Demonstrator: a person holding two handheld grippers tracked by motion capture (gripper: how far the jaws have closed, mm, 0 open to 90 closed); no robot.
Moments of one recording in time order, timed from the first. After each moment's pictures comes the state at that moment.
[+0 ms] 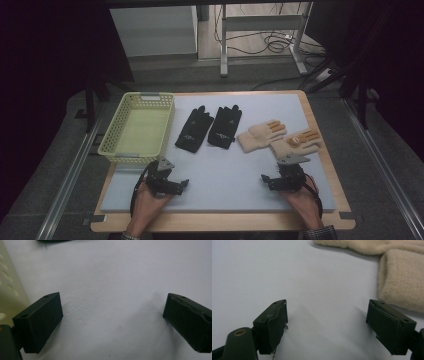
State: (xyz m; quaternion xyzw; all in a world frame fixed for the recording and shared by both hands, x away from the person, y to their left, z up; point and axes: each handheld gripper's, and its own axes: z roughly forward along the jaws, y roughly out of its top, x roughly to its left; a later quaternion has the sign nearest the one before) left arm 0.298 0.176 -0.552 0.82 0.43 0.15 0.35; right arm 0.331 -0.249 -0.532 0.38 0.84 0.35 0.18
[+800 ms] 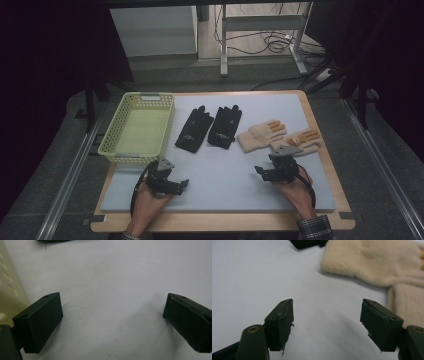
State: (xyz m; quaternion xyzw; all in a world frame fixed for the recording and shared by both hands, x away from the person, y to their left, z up) left arm 0.298 0.176 -0.552 0.82 0.43 0.15 0.35; right arm 0.350 -0.226 -0.516 0.36 0.84 0.37 0.18
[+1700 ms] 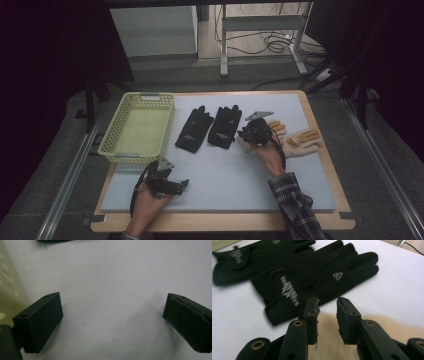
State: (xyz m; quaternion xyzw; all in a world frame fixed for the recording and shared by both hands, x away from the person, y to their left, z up) left arm 0.298 0.176 -0.553 0.82 0.43 0.15 0.35; right arm 0.459 -0.154 -0.495 0.35 0.84 0.37 0.18
